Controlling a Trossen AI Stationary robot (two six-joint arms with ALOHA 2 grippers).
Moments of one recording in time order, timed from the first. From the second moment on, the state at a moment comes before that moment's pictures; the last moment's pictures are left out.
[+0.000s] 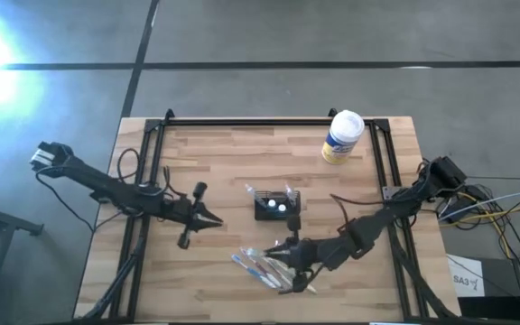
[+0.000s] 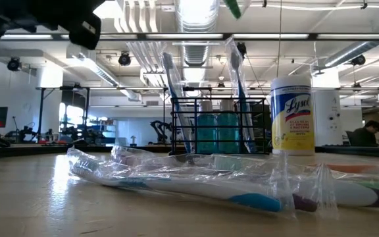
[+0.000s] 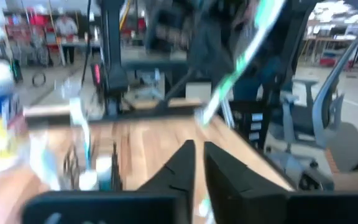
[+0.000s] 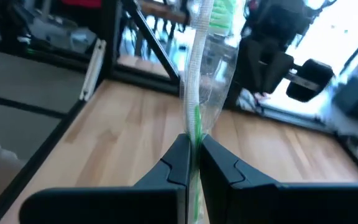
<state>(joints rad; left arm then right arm) -0.35 0.90 0.29 0.65 -0.11 -0.03 0.55 1.64 1.11 0.25 0.53 -0.08</state>
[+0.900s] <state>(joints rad) -0.35 1.38 0.70 0.74 -0.05 0.10 0.47 1.64 0.95 0.54 0.55 -0.14</state>
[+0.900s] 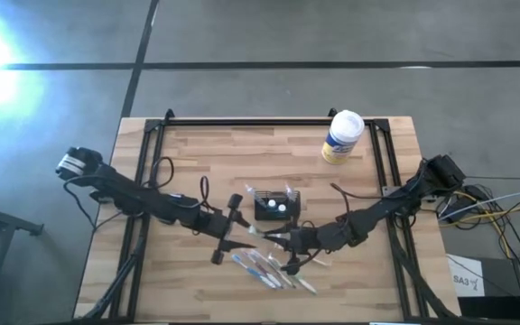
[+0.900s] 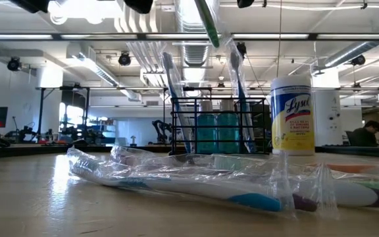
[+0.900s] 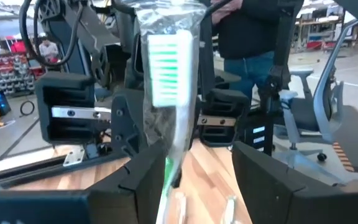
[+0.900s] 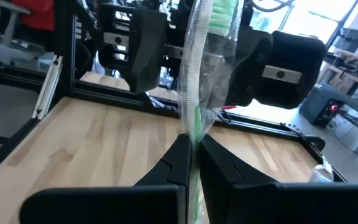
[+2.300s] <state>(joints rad) -0.39 1.27 0.73 0.56 -0.23 0.19 0.49 1.42 0.92 0.21 0.56 0.07</state>
